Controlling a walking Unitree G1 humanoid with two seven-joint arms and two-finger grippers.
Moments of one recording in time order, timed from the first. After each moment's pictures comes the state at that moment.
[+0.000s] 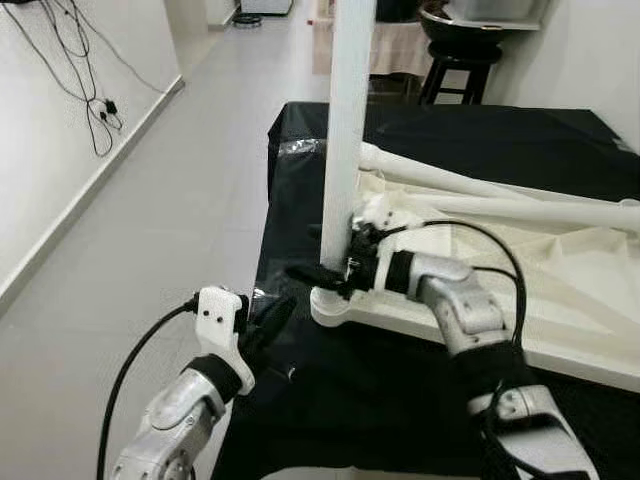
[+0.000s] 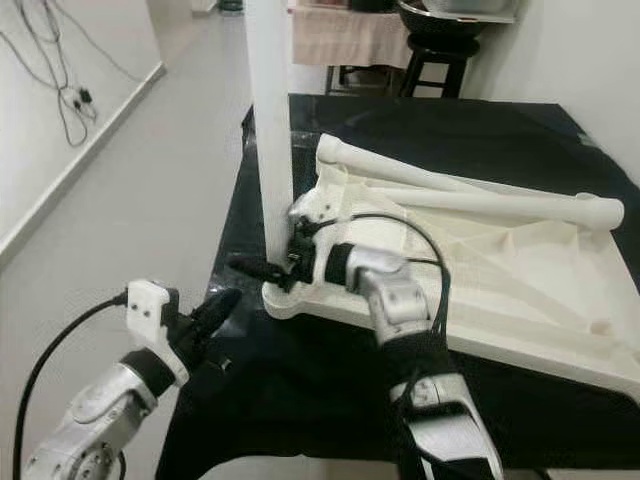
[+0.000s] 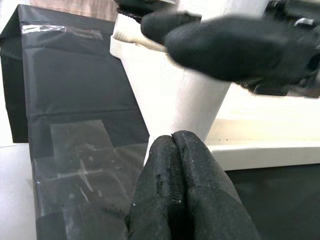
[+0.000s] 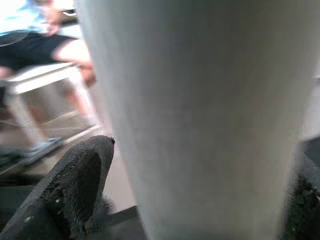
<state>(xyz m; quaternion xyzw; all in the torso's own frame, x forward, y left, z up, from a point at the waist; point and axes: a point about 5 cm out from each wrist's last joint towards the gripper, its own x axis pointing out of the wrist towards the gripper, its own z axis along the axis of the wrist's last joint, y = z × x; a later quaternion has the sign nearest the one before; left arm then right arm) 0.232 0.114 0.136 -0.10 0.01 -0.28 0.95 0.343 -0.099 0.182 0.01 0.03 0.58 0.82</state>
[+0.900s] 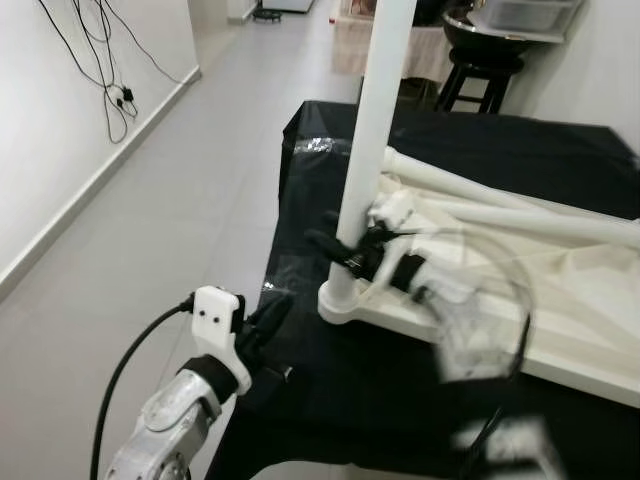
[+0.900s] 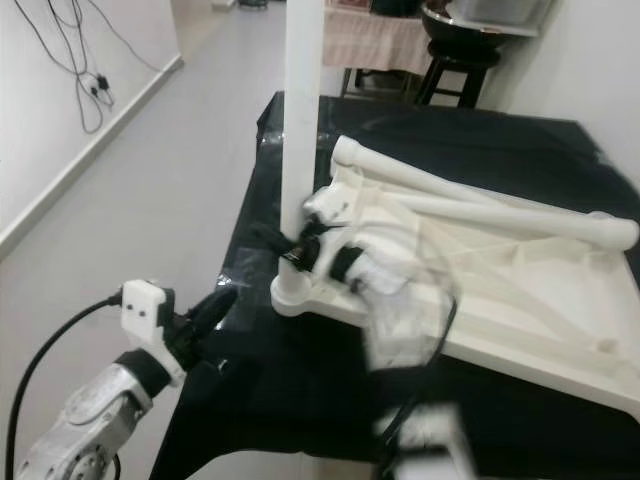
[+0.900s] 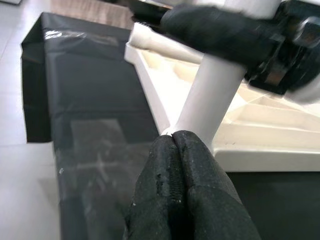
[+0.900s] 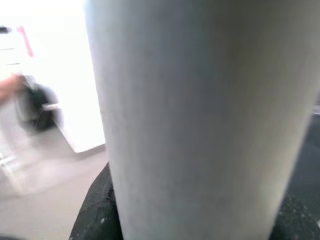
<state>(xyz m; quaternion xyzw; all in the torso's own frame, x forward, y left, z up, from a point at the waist) 0.227 0.116 0.137 -0.11 0.01 -0.28 0.96 0.317 -0.096 0.166 0.00 0.02 0.29 0.96</state>
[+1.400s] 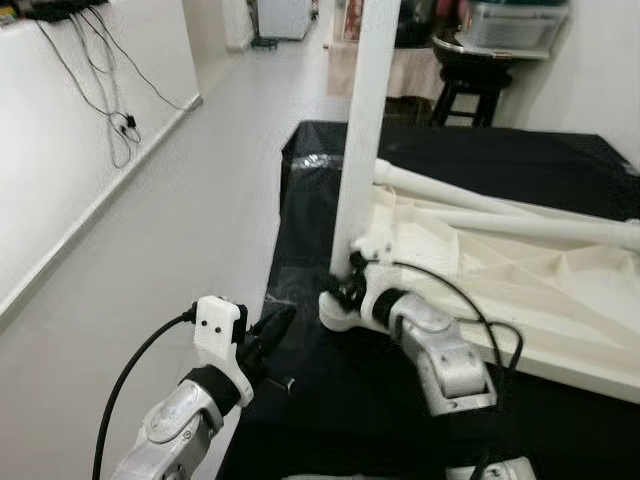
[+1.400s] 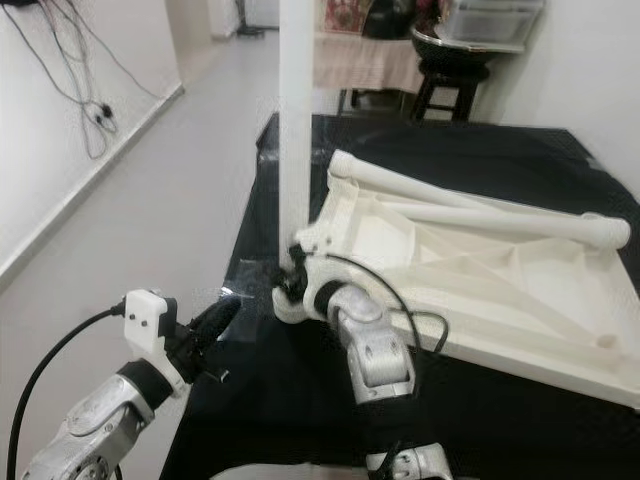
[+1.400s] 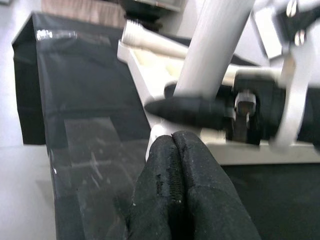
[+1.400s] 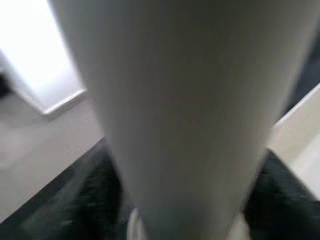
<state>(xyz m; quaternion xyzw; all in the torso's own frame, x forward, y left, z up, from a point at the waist) 0.228 0.116 0.137 -0.11 0.01 -0.28 0.95 0.318 -0.086 0.138 0.00 0.11 0.31 0.94</state>
